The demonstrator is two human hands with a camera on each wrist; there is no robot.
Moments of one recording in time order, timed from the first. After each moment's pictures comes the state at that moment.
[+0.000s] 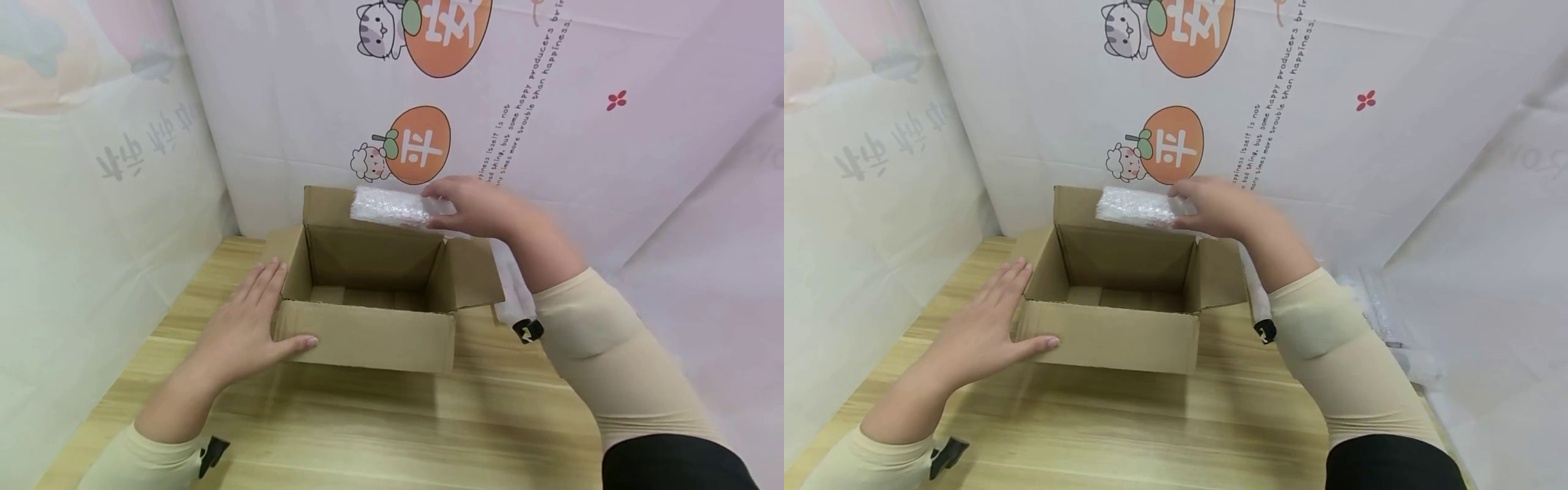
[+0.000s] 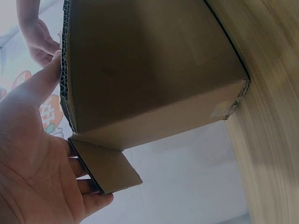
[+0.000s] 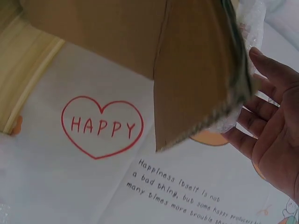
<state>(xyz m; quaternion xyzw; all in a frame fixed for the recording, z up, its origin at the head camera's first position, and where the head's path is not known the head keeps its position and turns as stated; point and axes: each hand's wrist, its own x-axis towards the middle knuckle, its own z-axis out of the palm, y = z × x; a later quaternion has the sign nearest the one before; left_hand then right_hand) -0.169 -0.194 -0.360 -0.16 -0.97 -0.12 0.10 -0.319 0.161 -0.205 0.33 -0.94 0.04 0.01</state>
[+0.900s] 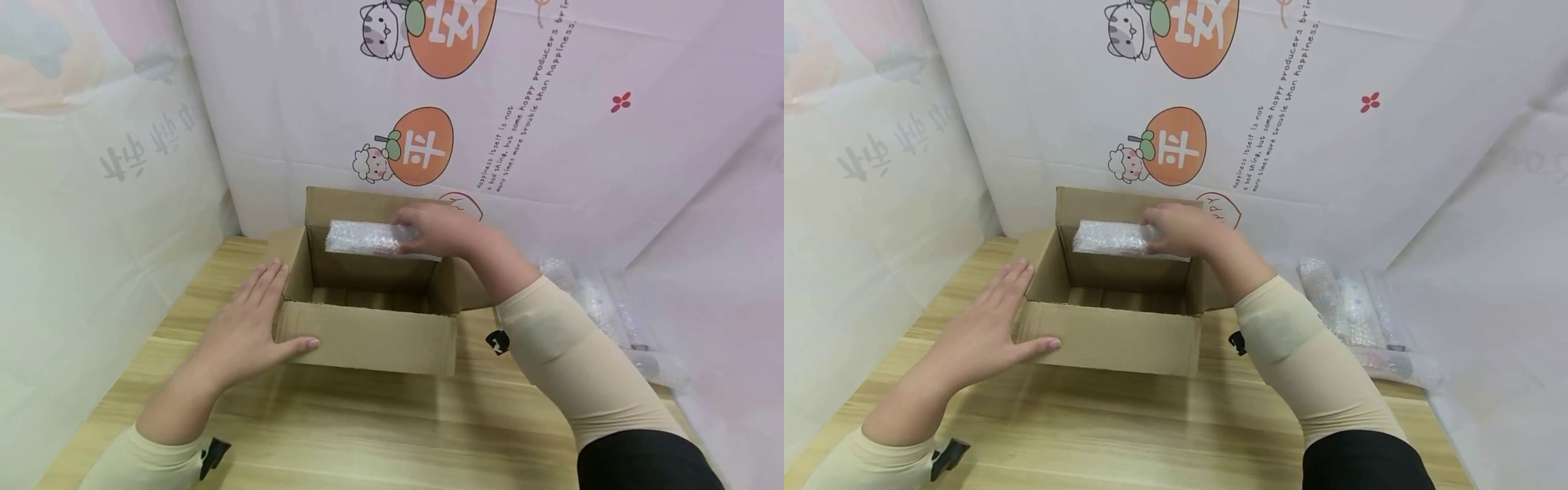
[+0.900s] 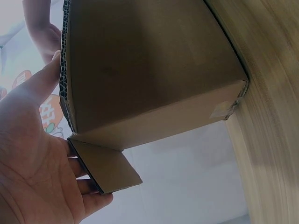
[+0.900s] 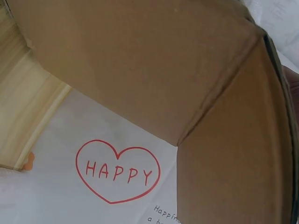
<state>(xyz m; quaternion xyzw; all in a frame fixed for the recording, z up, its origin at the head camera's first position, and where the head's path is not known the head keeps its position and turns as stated) -0.171 -0.194 -0.362 -0.16 -0.97 -0.12 0.10 -0.325 0.115 -0.247 0.36 -0.93 0.04 -0.02</state>
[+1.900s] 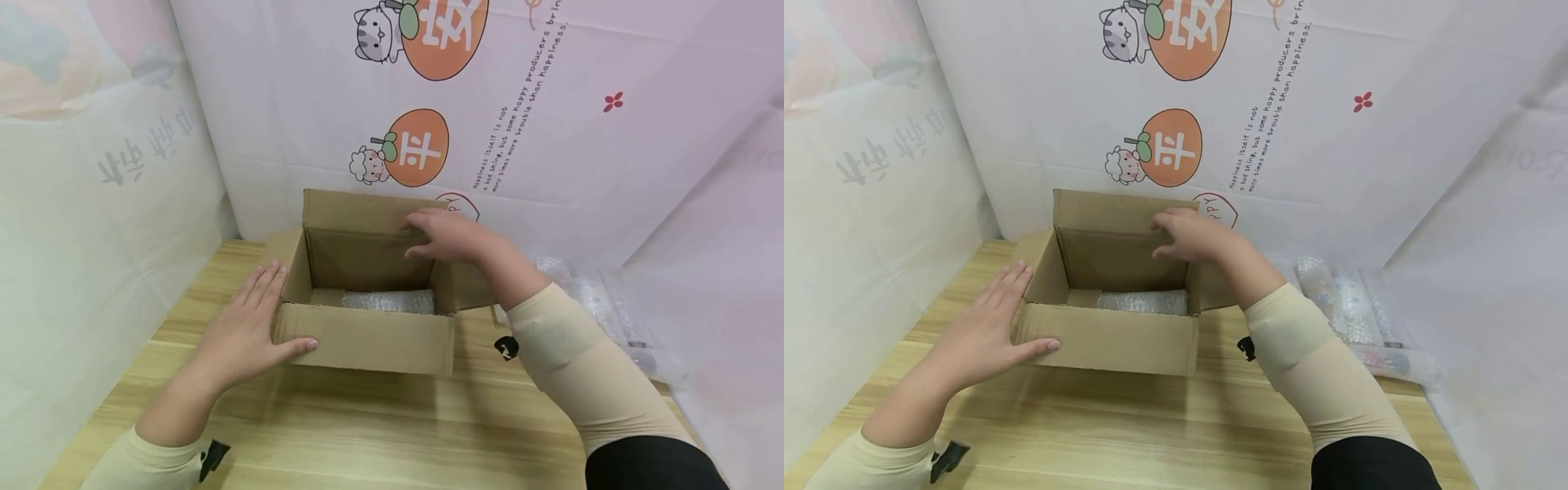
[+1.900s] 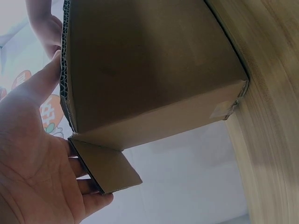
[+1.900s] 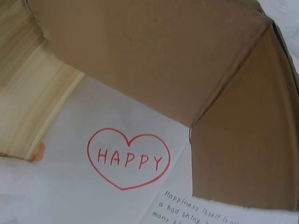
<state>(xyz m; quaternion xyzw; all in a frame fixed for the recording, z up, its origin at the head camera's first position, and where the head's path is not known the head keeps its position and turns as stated) -0.168 -0.192 -0.359 -0.16 -0.97 -0.12 0.10 -0.320 0.136 -0.253 0.34 -0.94 0.05 -0.04</state>
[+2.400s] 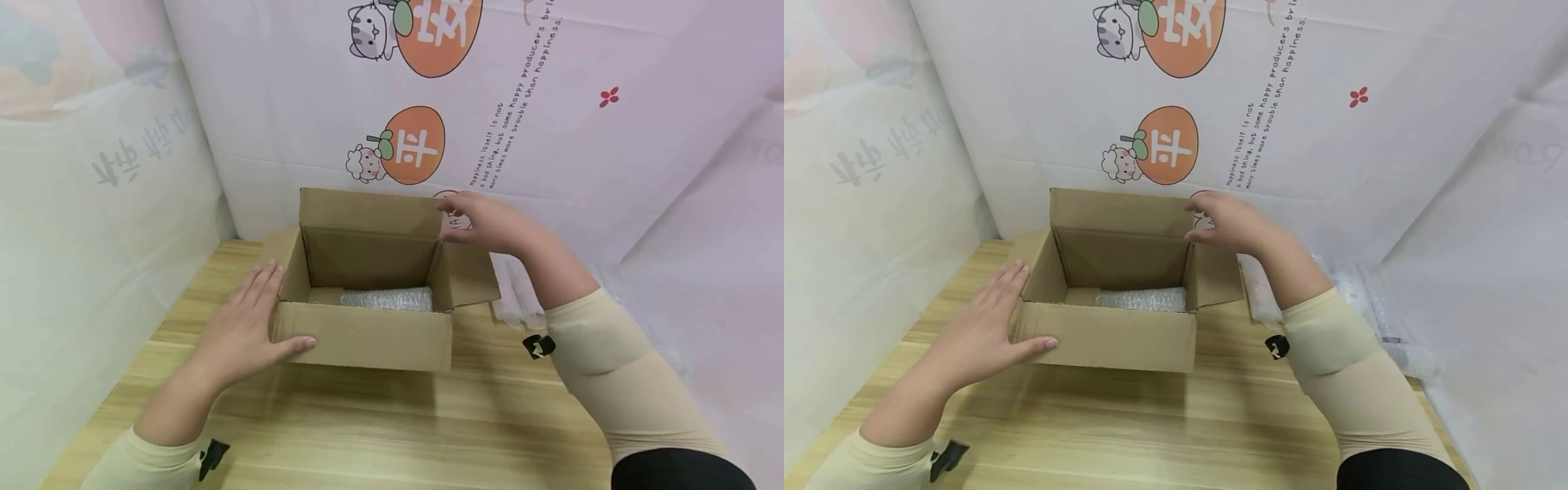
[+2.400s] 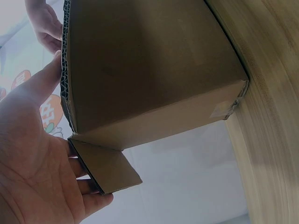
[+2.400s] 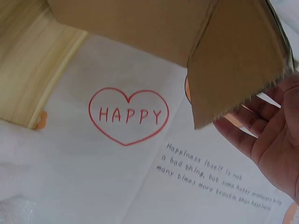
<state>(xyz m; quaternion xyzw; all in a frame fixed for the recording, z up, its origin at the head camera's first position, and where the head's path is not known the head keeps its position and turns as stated) -0.169 -0.192 -0.360 -0.16 -0.97 -0.12 0.10 -0.312 0.194 -0.232 0.31 -0.95 0.11 0.00</state>
